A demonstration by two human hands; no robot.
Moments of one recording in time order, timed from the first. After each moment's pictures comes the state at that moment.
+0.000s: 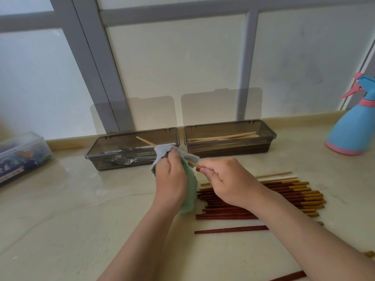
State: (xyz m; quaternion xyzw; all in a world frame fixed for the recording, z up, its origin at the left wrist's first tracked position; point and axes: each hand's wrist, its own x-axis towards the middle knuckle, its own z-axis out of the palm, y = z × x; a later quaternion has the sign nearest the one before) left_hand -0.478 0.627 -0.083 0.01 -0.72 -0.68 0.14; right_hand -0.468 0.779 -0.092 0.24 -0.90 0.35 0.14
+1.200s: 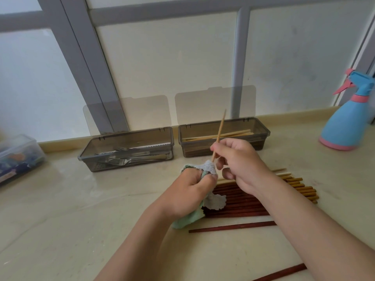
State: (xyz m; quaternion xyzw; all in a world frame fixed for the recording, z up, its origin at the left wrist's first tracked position) left_hand -0.462 0.633 -0.079 -0.29 -0.82 -0.48 -0.10; right_hand -0.474 0.793 -0.067 -0.06 -0.69 0.72 0.05
